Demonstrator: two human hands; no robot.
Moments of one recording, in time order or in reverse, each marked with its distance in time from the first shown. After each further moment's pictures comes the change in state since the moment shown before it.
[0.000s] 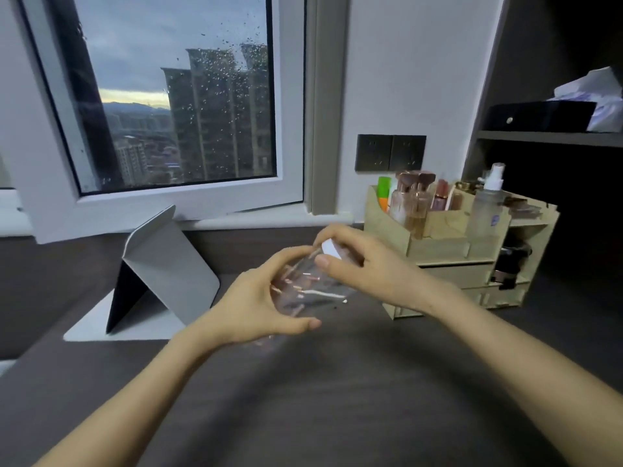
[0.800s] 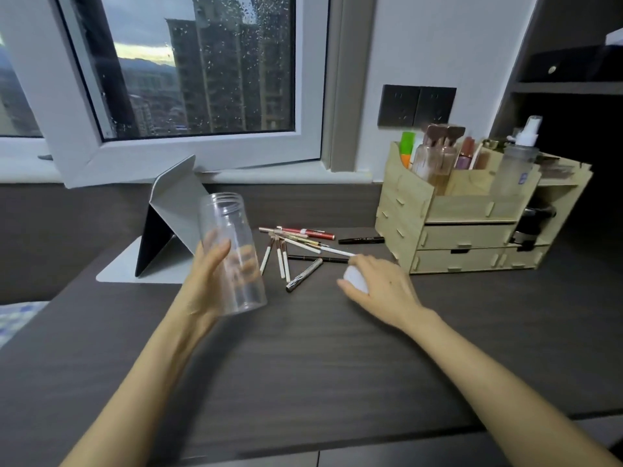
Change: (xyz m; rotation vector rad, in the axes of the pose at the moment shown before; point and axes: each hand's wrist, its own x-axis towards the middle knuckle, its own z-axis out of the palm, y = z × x) left_hand -0.068 -0.072 -0.014 -1.075 0.502 -0.398; right_hand -0.045 0.085 0.108 -0.547 0.016 0.214
